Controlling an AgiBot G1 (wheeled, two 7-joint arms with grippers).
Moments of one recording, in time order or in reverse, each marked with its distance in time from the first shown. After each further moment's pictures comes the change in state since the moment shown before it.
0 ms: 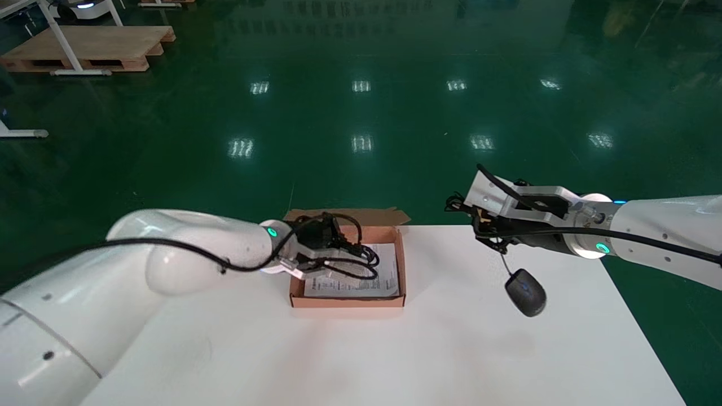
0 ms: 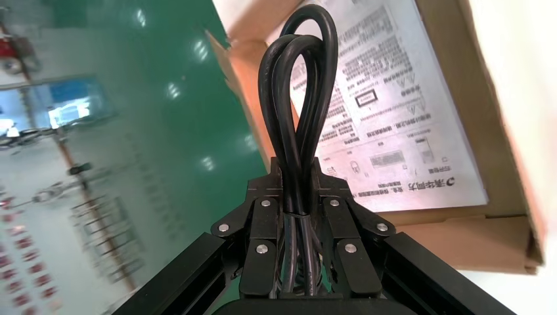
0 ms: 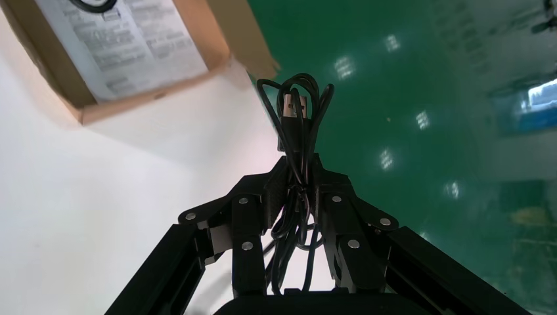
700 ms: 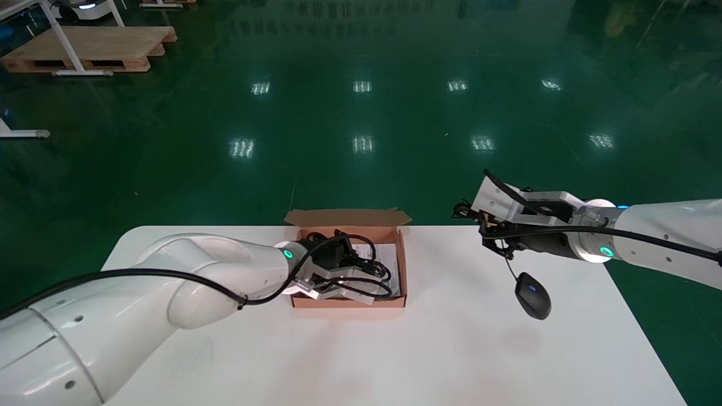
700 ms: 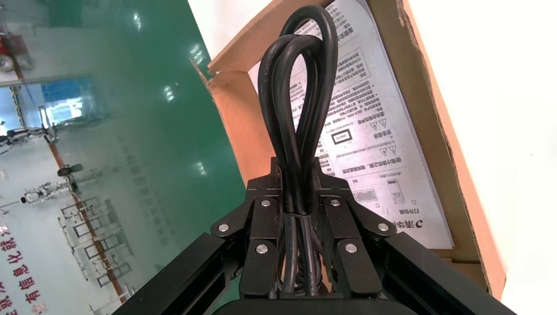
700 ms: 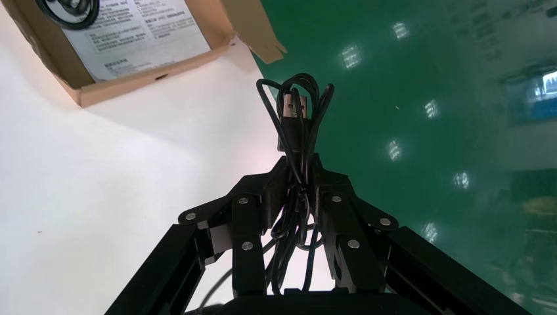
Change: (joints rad) left arm 0.009 0.010 0.262 -0.023 -0.057 -0.142 -0.196; right arm -0.001 0.001 0.000 0.012 -0.002 -0.001 0.006
